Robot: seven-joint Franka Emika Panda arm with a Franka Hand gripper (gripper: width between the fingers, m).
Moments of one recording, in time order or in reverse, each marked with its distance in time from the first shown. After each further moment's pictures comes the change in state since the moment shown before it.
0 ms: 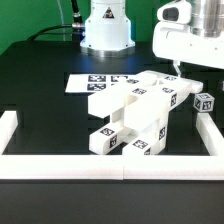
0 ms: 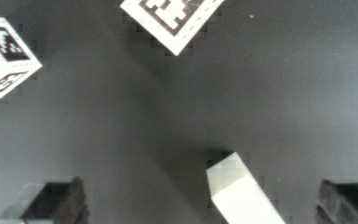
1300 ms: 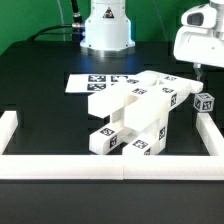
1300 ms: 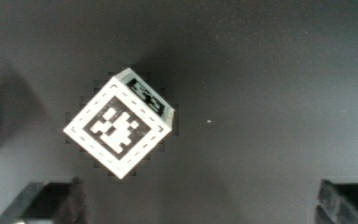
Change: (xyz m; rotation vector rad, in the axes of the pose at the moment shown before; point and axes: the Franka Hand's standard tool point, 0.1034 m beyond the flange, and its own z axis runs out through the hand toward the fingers) arm -0.042 -0.015 0.023 -0.005 0.036 -0.132
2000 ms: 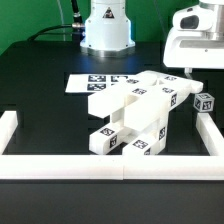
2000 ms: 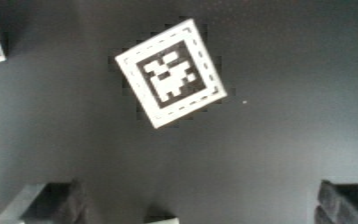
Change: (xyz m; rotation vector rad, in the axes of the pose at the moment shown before) arm 0.015 0.014 0.001 0.012 0.041 -0.332
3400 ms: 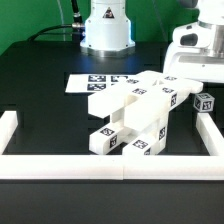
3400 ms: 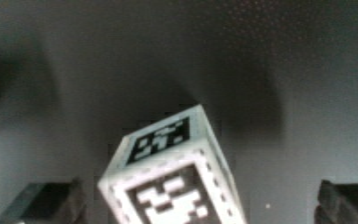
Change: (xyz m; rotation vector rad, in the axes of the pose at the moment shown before) arm -0.030 0.000 0.042 -0.035 -0.014 -0.041
